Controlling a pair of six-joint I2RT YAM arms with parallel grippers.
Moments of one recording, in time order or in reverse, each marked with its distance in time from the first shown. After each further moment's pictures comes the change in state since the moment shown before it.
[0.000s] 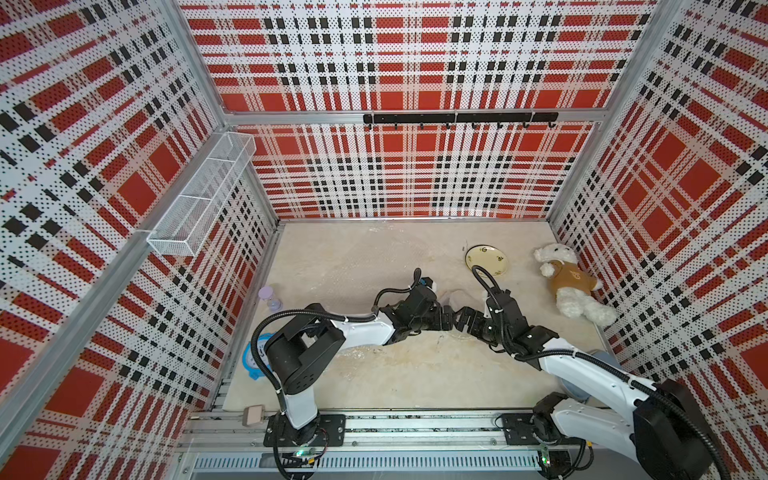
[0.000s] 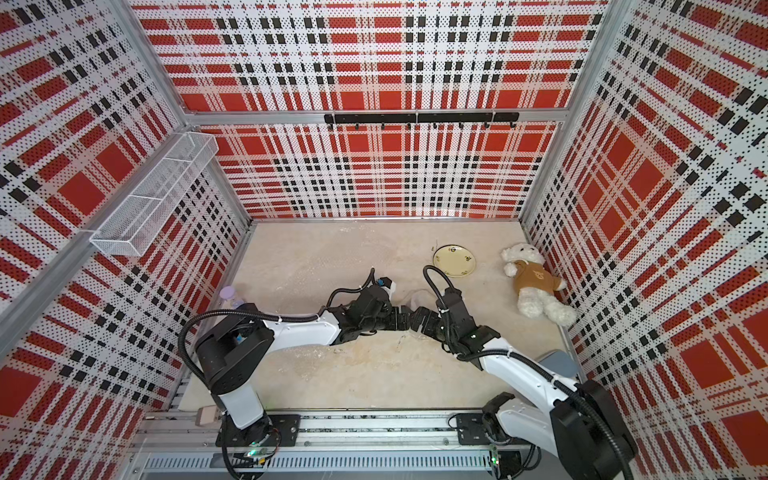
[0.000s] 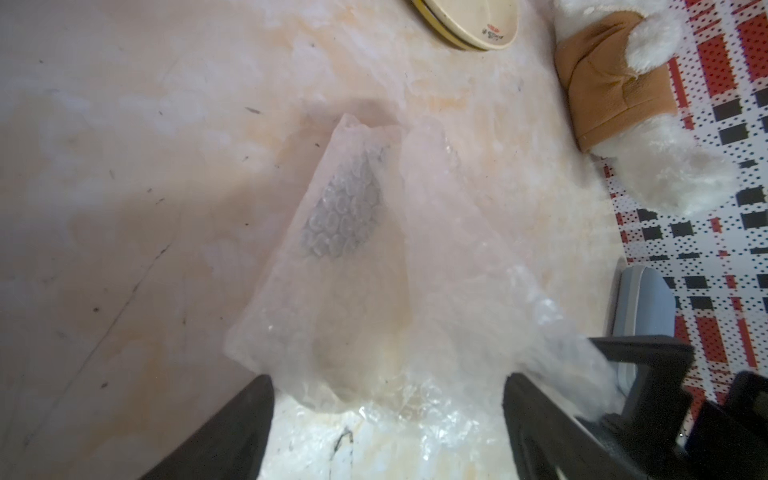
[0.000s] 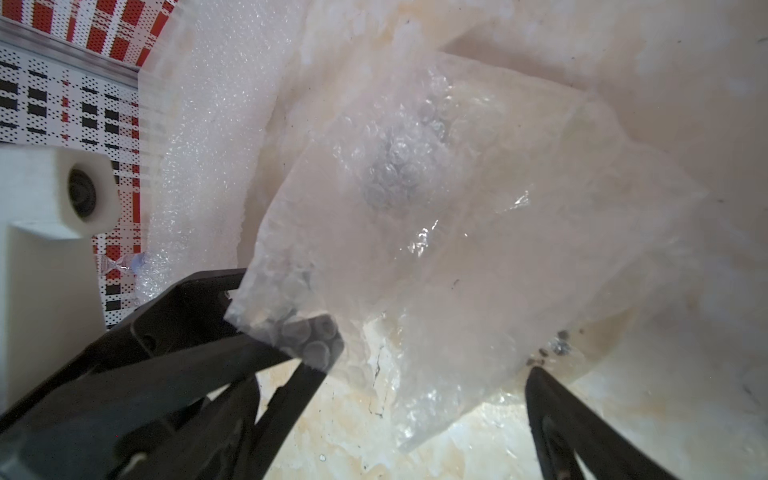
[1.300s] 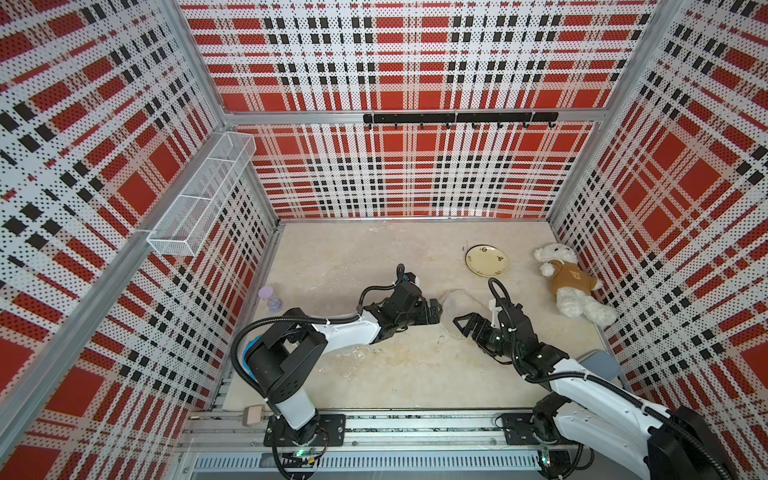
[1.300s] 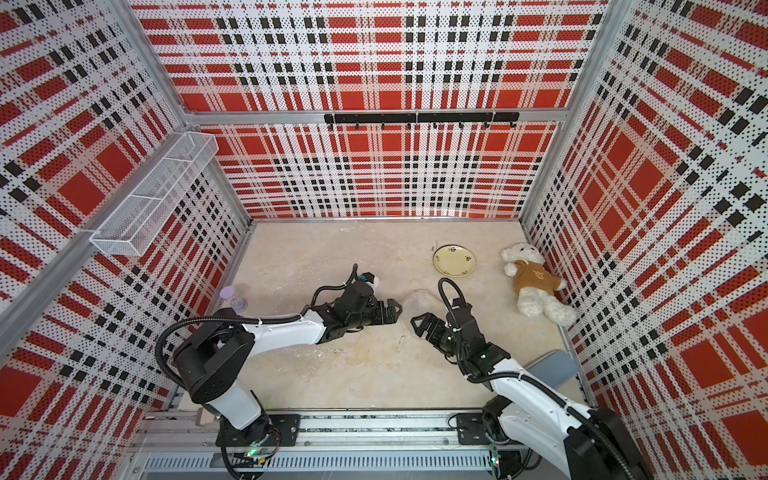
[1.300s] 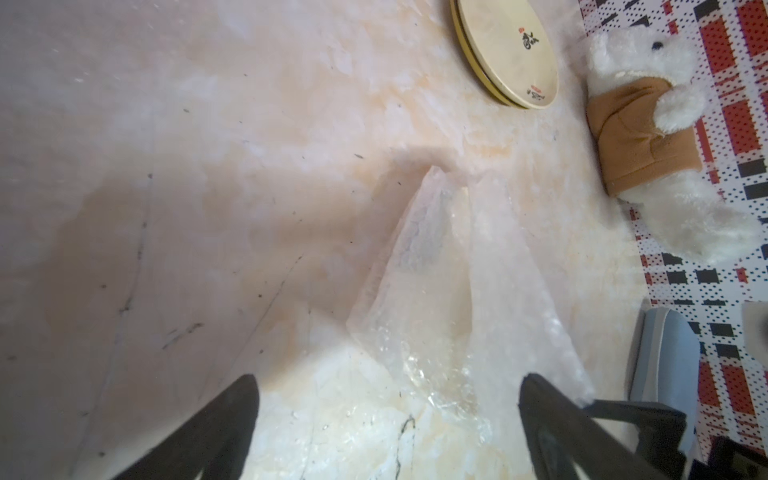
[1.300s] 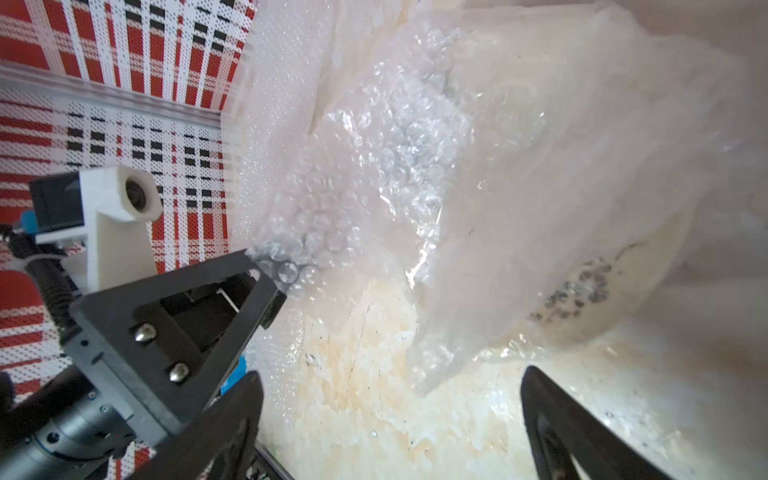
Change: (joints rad) left arm 0.090 -0.116 -0.087 -0.031 -0.058 0.008; right arm -0.041 -0.156 -0.190 0.194 -0.104 0.208
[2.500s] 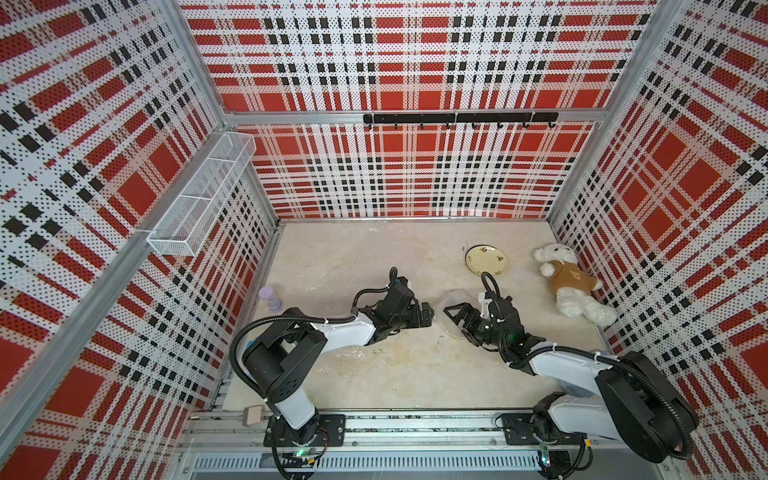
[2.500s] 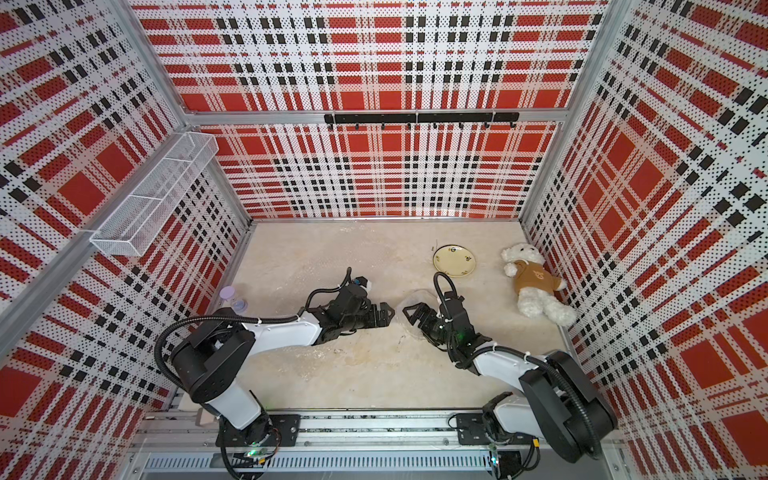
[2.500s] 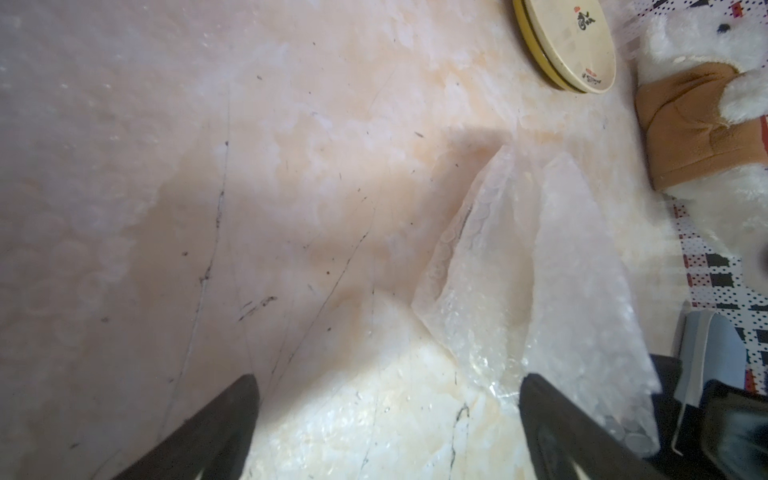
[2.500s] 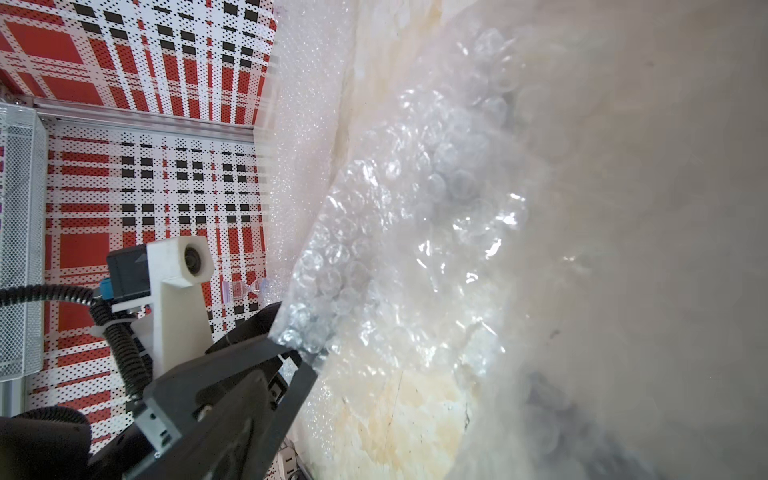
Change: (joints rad) left arm 0.032 0.003 -0.056 0.002 0.014 0.014; right arm 0.002 0.329 0.023 0.389 -0.084 0.080
